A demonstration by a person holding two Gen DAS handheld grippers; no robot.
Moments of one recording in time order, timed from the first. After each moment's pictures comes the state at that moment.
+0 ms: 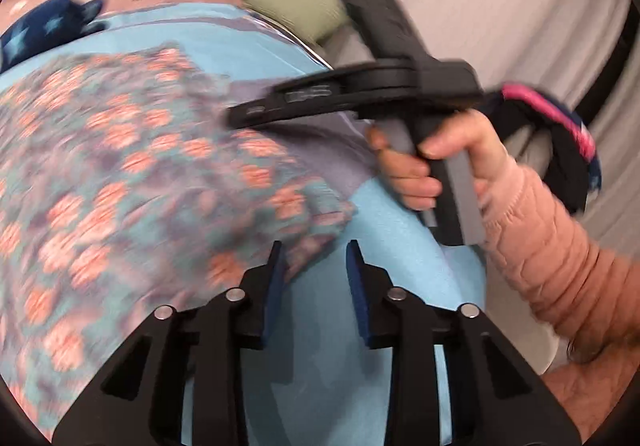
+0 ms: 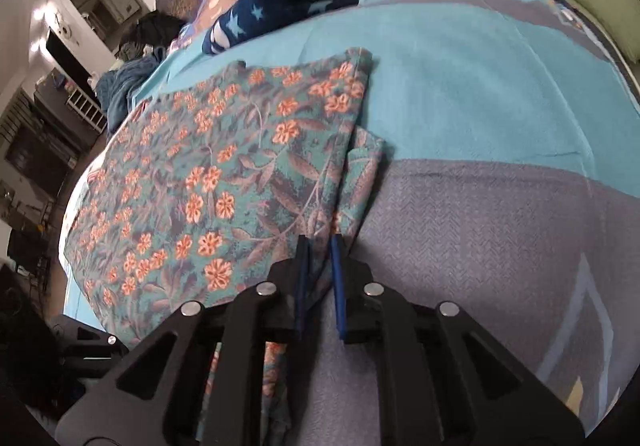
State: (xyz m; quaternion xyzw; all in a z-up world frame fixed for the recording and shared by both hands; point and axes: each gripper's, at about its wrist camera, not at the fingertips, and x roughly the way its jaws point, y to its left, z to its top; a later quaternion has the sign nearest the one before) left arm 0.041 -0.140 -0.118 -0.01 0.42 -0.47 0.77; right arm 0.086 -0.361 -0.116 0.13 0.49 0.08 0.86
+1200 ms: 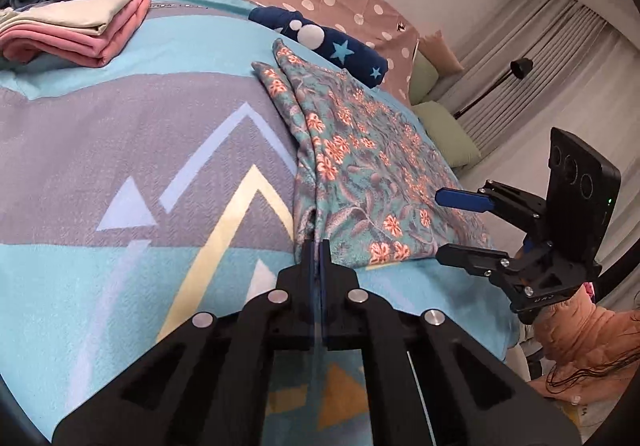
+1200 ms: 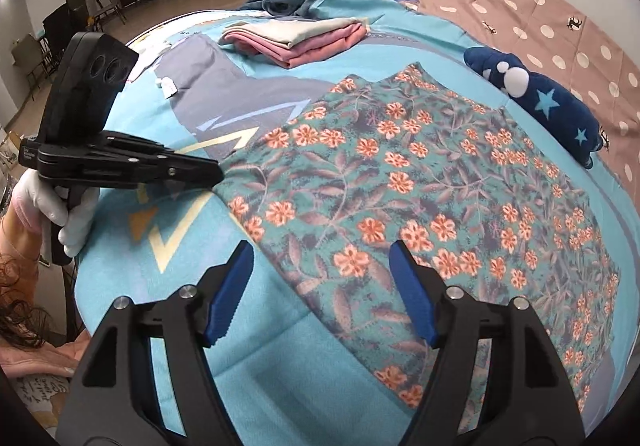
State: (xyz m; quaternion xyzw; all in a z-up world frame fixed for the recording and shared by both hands) left arm 0.020 0.228 -0.154 -0.23 0.39 -0.26 0.85; right arm 0.041 0.012 -0.094 -0.20 0.44 0.30 0.83
